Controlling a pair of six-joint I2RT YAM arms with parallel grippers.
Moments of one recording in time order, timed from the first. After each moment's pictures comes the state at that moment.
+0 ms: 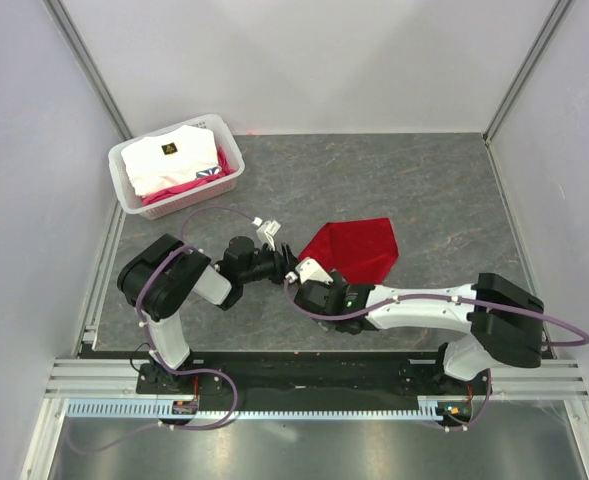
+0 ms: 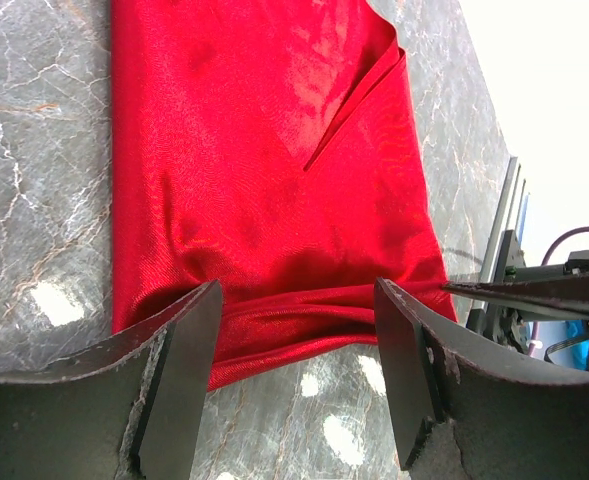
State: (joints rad) left arm -0.56 1.83 0.45 1.05 0.53 -0.69; right arm 1.20 1.49 0.86 -0.49 0.50 0.35
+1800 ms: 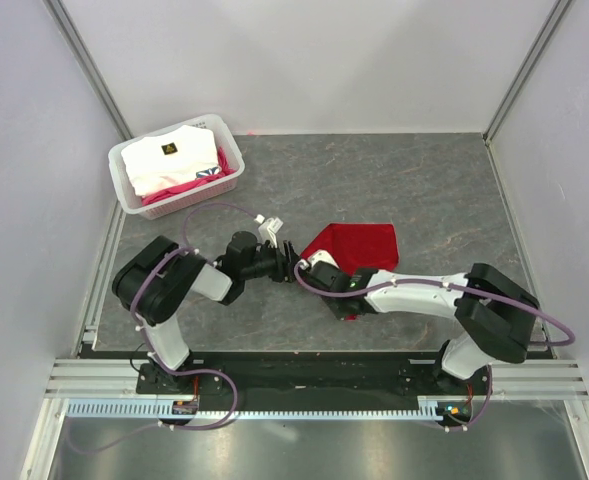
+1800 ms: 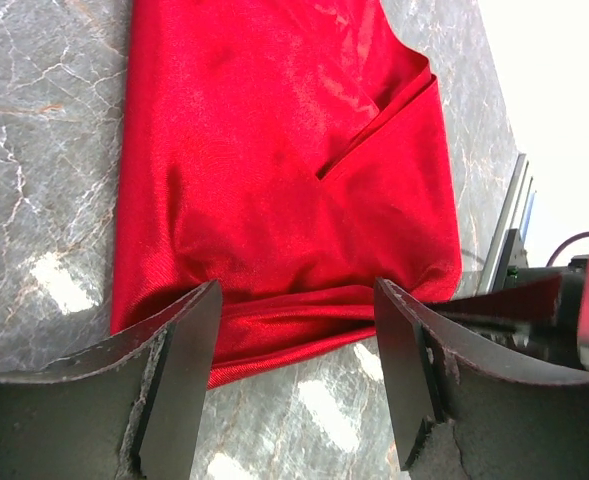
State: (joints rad) left arm -0.56 1.79 0.50 0.91 0.53 -0.68; right arm 1.06 1.58 0.86 -0.51 0.36 0.35
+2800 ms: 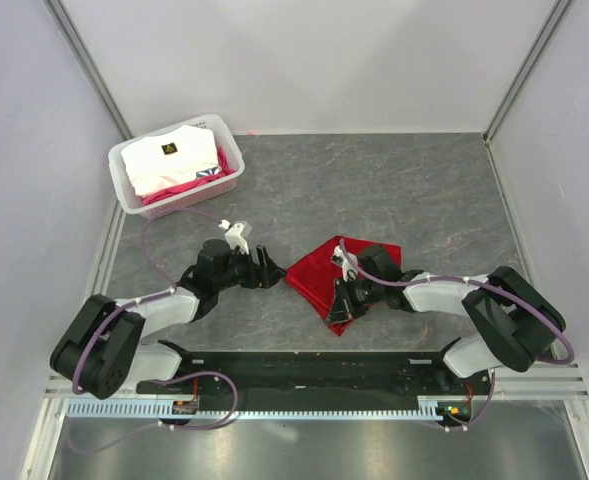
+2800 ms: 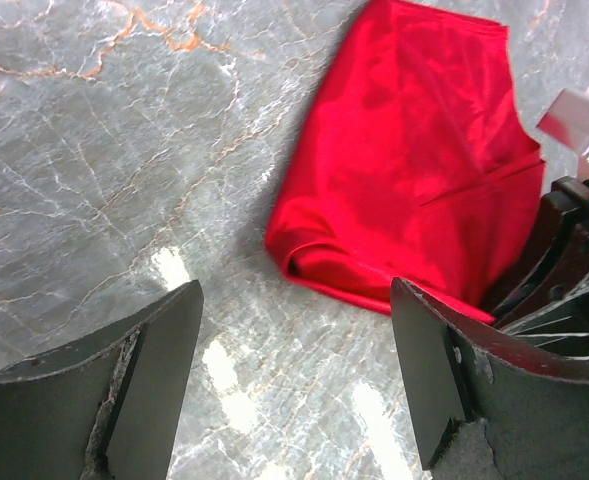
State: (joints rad) left arm -0.47 1.27 0.34 0.44 0.32 -0.52; right arm 0.67 1.47 0.50 0.07 -0.61 0.42
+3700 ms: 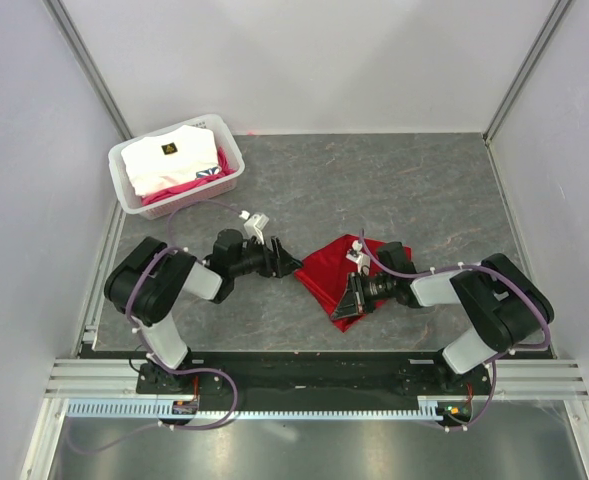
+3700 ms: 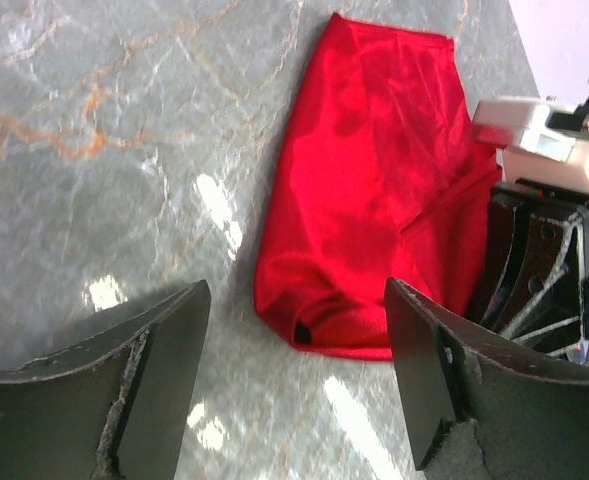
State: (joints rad) left arm -0.45 1.75 0.45 0.91 0.53 -0.57; right arm 0.47 1.57 0.42 0.26 -0.87 0.52
